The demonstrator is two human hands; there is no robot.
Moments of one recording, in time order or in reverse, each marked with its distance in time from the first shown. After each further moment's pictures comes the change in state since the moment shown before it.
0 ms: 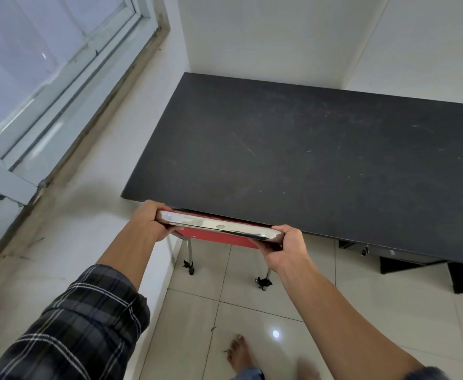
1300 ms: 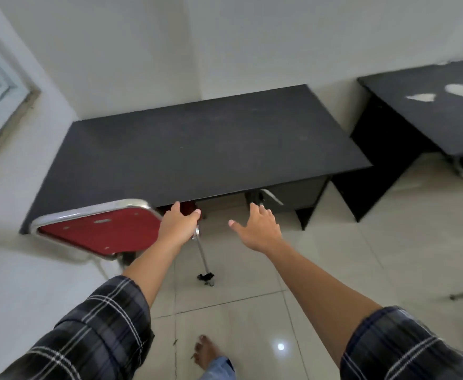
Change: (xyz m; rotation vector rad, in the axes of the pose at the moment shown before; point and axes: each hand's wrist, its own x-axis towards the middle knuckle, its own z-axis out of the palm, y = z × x) left_hand -0.190 -0.265 0.152 1.143 -0.202 0.776; right_hand -0.096 -0.114 -0.288 -1.530 0.199 -0.859
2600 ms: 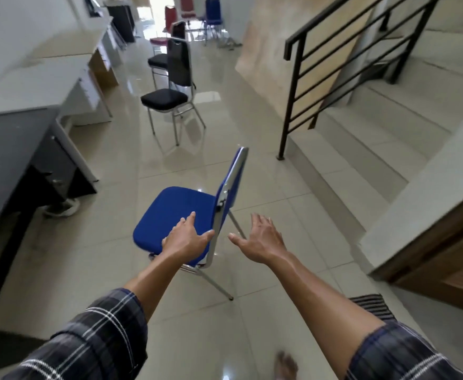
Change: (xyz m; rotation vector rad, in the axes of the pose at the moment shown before) left_hand -0.541 0.357 0.624 0.831 -0.973 1.521; right_hand -0.433 0.597 -0.294 0.446 0.928 1.268
